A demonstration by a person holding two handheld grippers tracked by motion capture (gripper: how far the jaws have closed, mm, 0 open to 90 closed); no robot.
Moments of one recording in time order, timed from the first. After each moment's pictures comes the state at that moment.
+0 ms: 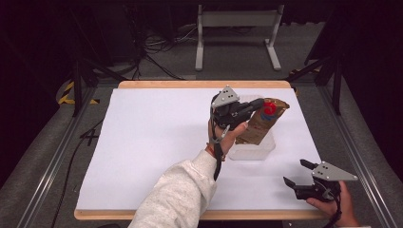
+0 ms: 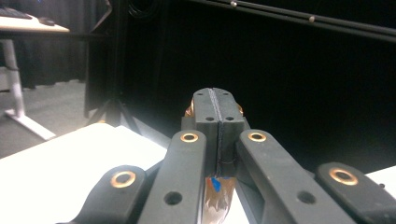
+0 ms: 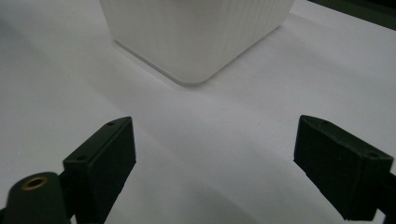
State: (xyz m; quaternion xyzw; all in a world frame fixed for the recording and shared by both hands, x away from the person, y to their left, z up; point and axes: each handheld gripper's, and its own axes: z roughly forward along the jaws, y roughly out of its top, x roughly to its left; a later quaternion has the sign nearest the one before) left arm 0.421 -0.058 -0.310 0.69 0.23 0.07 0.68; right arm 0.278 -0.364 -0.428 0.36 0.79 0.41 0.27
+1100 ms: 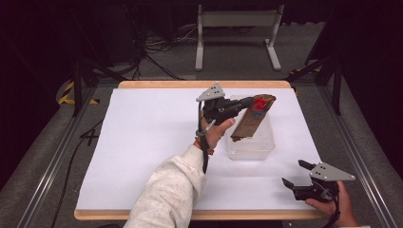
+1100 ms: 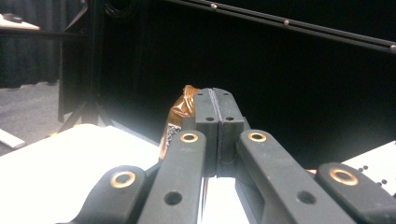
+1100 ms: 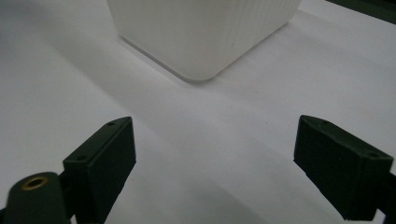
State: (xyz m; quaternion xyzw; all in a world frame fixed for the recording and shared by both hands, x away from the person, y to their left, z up) left arm 0.458 -0.030 -0.318 0.70 0.17 0.03 0.69; right arm 0.279 -0.362 -0.429 0.36 0.80 0.41 0.26
